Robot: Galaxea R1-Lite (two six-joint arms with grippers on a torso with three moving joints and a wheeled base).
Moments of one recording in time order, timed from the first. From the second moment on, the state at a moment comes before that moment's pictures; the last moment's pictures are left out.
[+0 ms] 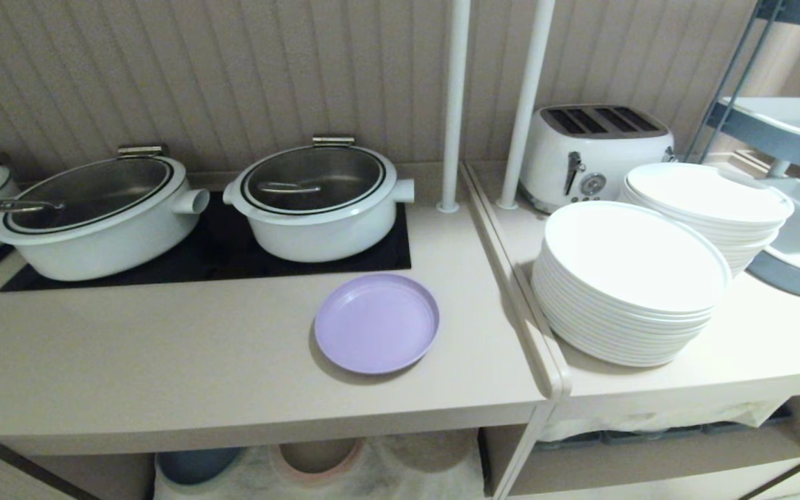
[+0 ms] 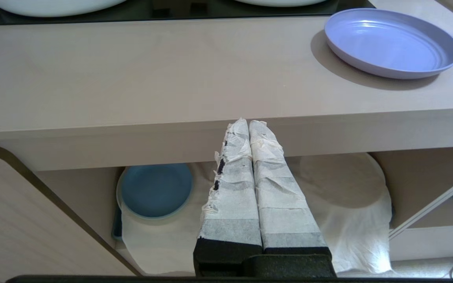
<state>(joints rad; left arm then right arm) -0.01 0.00 0.00 0.02 -0.01 -0.02 0.00 0.00 0.00 -0.01 -0.05 0.07</state>
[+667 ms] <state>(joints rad) -0.01 0.00 0.00 0.02 -0.01 -0.01 0.00 0.00 0.00 -0.01 -0.05 0.08</state>
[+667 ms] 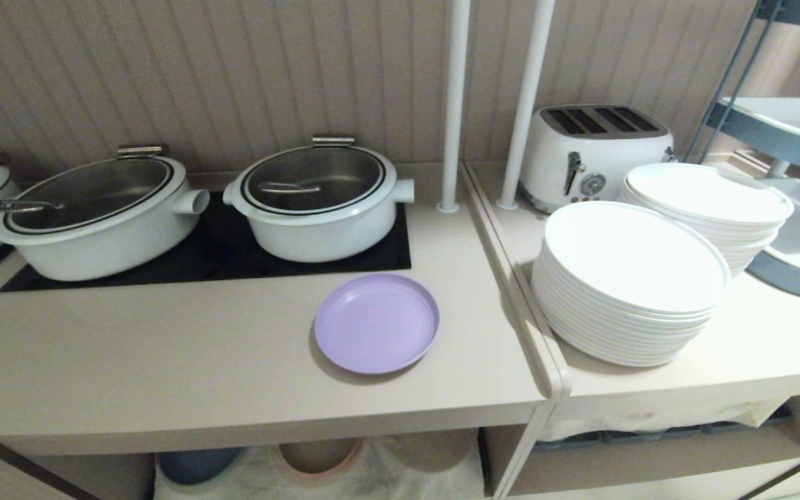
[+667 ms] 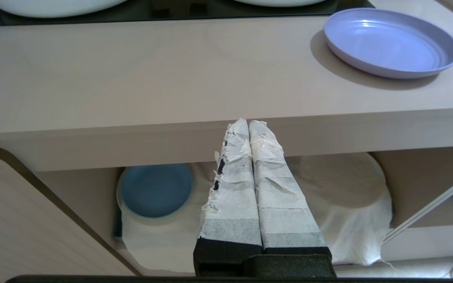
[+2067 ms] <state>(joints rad) -0.06 0.85 -1.04 0.72 -0.14 0.00 0.00 0.00 0.00 -0.01 -0.05 0.08</state>
